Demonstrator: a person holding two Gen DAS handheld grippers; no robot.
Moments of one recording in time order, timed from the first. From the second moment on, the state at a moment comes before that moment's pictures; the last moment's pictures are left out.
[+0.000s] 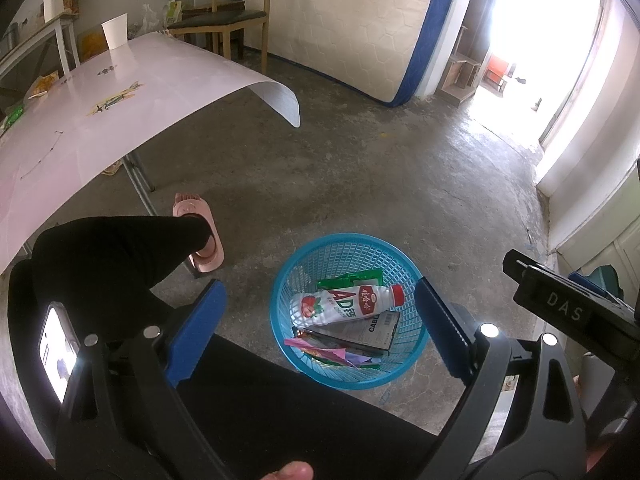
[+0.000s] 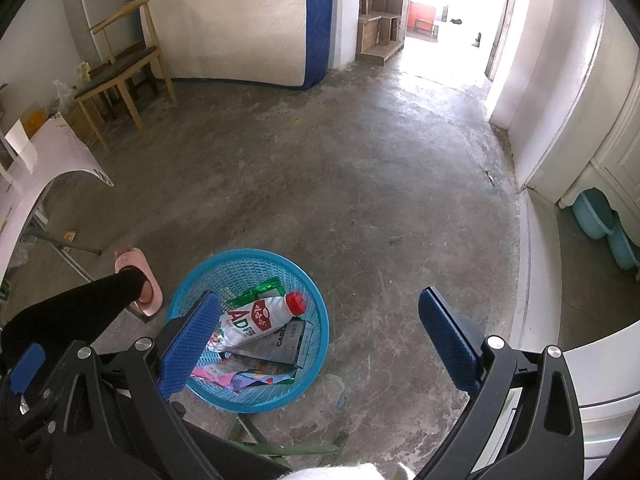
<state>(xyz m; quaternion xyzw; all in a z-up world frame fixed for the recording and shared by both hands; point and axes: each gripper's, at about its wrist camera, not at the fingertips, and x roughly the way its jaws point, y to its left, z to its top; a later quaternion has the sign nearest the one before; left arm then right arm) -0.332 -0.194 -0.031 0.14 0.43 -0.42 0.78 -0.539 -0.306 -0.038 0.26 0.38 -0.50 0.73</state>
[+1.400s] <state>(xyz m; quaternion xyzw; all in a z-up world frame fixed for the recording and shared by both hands) -0.333 -0.193 -0.032 0.14 0.43 -0.42 0.78 -0.536 -0.318 -0.045 0.27 0.39 -0.49 0.73</state>
